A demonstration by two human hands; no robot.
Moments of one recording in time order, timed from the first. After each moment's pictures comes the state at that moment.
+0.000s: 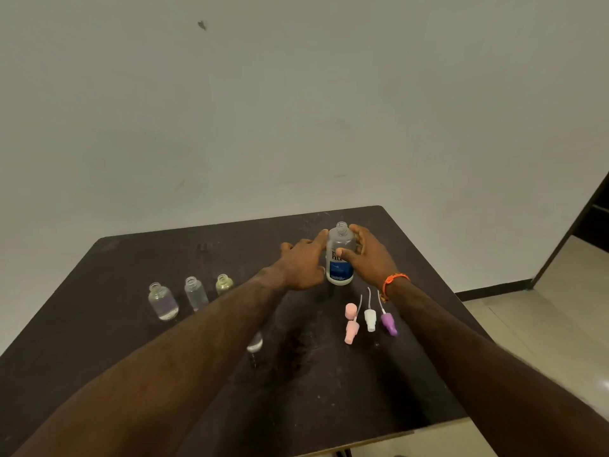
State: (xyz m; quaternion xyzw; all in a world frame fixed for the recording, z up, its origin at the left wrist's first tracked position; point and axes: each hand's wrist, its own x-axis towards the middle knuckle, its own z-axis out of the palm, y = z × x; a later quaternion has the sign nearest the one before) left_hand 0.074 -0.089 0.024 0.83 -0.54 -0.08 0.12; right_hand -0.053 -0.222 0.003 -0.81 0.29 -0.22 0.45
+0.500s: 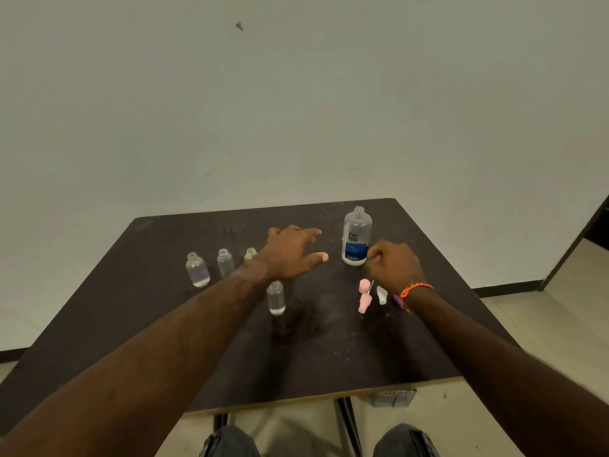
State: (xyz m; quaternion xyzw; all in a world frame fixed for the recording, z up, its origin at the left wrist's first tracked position) left_hand 0.069 0.010 0.039 0.83 -0.54 0.01 0.14; right_hand -0.107 -0.176 -0.001 -0.89 0.35 -0.20 0.20
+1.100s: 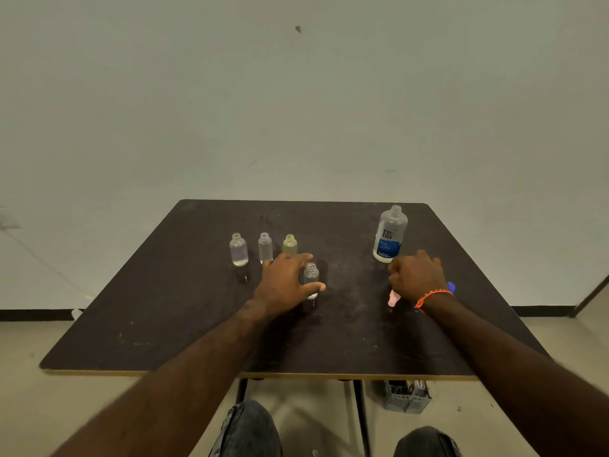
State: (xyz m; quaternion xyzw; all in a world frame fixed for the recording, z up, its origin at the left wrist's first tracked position) left_hand 0.050 0.110 -0.030 0.87 -0.42 0.05 0.27; right_hand -0.105 -0.149 -0.007 -0.95 0.30 -0.04 -0.03
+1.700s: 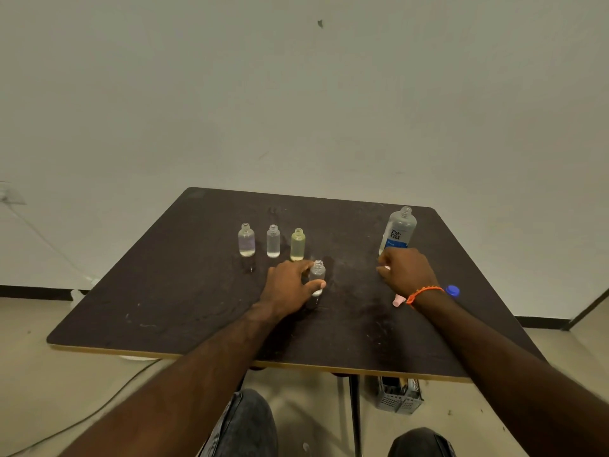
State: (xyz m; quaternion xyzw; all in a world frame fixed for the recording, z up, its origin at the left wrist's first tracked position) left_hand 0.039 0.122 -0.048 0.85 -0.38 0.02 0.35; right_hand -0.091 -0.114 0.006 -0.96 0.25 -0.12 0.09
